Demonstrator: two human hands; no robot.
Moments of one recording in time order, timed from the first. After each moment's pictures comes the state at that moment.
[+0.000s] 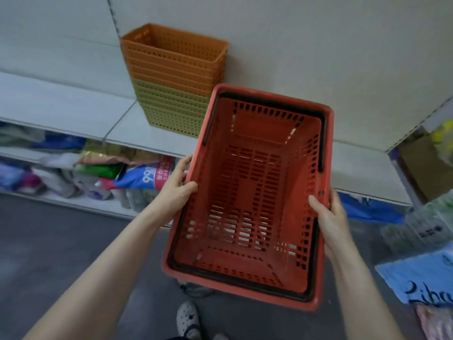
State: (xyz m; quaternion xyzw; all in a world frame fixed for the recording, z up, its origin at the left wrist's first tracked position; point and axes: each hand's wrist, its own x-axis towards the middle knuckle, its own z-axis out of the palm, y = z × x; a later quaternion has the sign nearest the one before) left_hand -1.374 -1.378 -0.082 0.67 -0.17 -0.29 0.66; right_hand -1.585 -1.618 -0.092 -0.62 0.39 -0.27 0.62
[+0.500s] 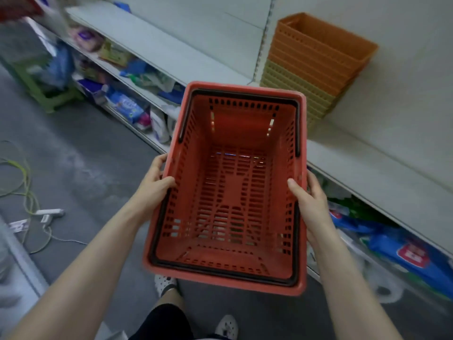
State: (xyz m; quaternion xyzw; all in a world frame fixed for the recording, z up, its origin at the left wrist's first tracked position) left_hand -1.437 -1.132 -0.105 0.70 0.10 -0.14 0.70; right_hand -1.489 -1.447 -0.104 -0.70 0.21 -0.04 0.68
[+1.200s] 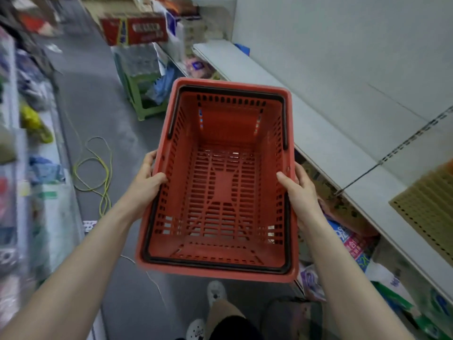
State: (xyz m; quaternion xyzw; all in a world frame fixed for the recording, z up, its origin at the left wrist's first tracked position) left_hand -1.265 -0.769 -0.081 0.68 0.22 0.02 0.70; right_hand -1.187 -1.074 -0.085 -0.72 0.06 0.09 0.69
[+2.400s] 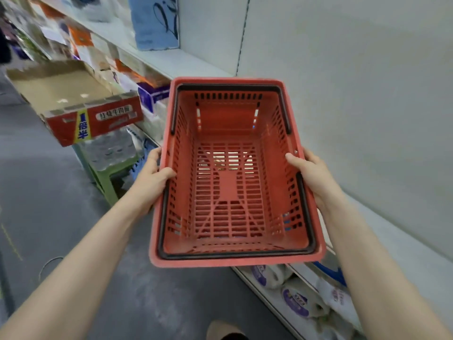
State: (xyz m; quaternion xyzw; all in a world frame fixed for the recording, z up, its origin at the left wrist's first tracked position) left_hand -0.684 -0.425 -0.014 0.72 0.11 0.00 0.69; right_hand -0.628 -0.739 -0.001 -0.70 0.09 0.04 0.71
